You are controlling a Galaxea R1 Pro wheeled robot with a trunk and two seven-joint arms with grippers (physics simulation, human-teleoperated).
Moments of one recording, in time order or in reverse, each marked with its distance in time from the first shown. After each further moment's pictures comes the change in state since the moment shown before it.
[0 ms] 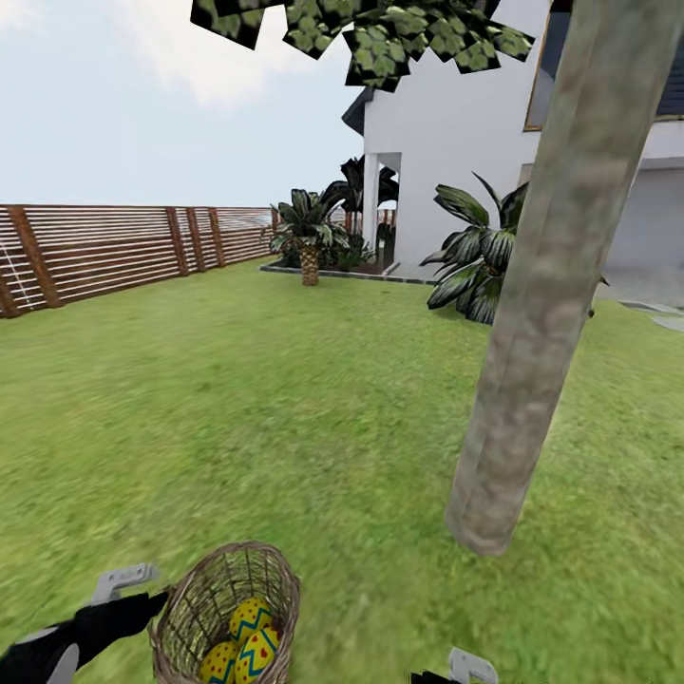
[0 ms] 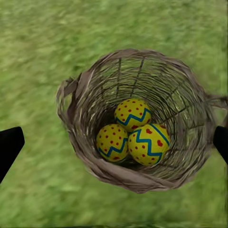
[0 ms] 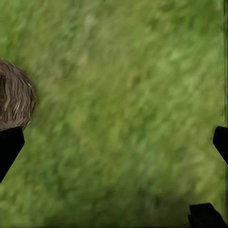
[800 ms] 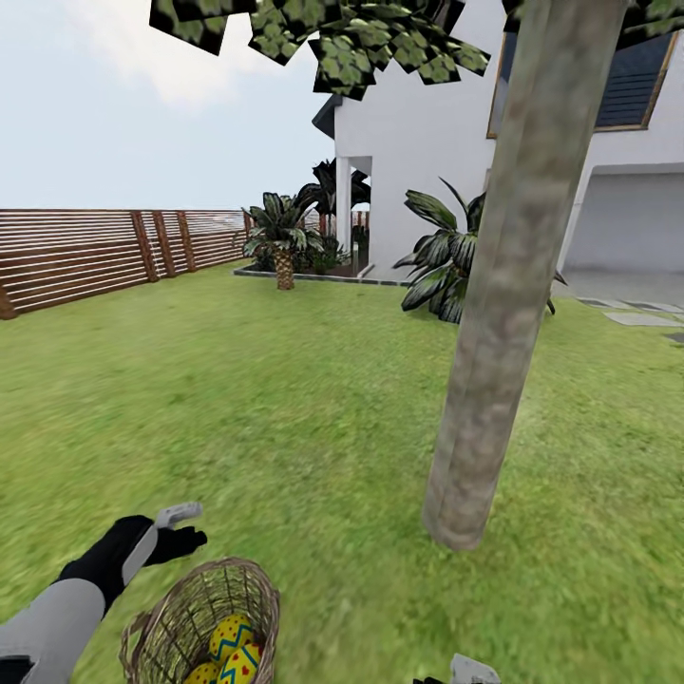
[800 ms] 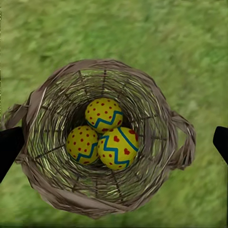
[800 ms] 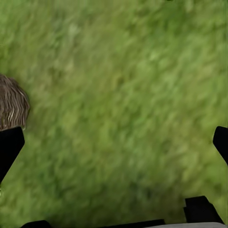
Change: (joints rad) left arm -0.660 -0.027 -0.154 0.917 -0.033 -0.067 0.000; right arm 0.014 -0.003 0.002 -0.003 0.000 -0.007 0.003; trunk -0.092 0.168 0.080
